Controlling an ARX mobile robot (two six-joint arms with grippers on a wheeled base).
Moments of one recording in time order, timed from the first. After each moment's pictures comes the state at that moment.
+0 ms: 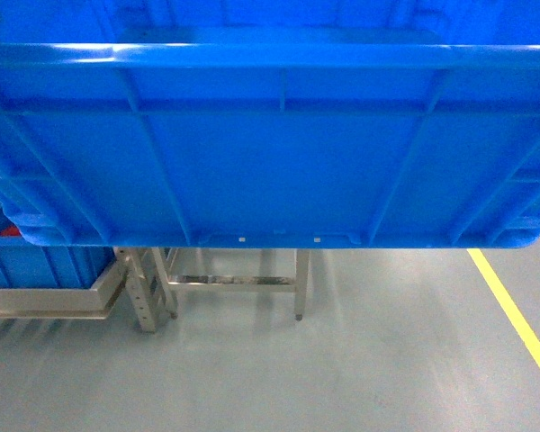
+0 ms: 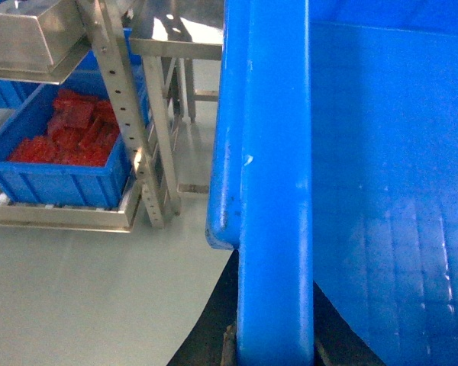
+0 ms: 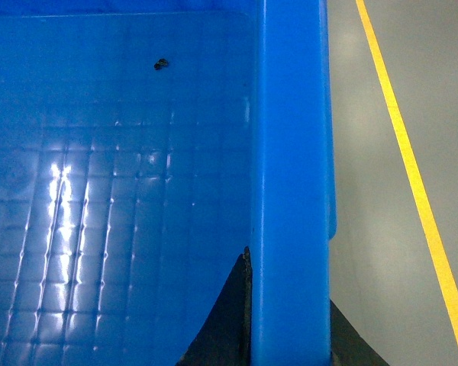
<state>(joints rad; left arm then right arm) -0.15 1.32 0.96 -0.01 -0.11 -0.10 0.20 1.37 1.00 -0.04 0.09 0.12</state>
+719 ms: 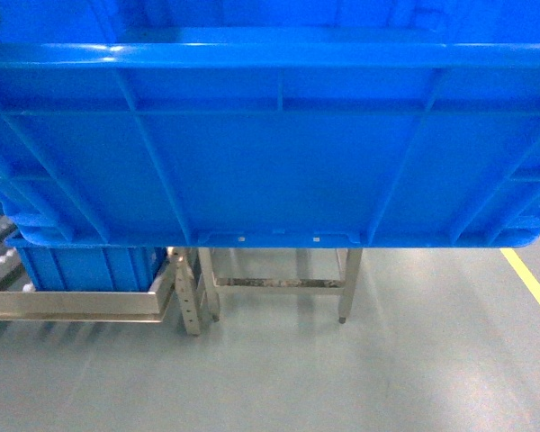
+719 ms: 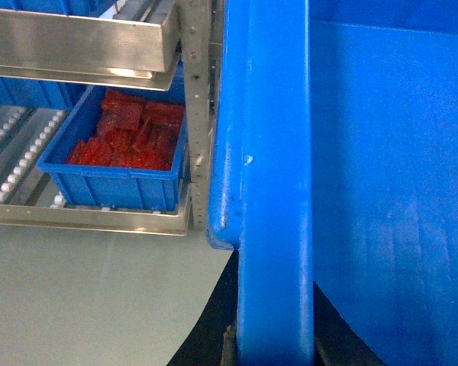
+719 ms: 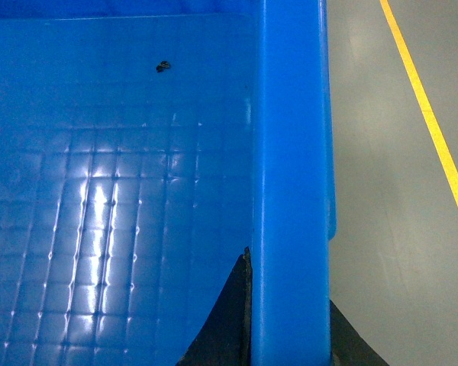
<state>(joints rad) -0.15 1.32 0.96 -0.02 -0.10 -0.10 0.20 1.37 1.00 -0.03 0.09 0.12</state>
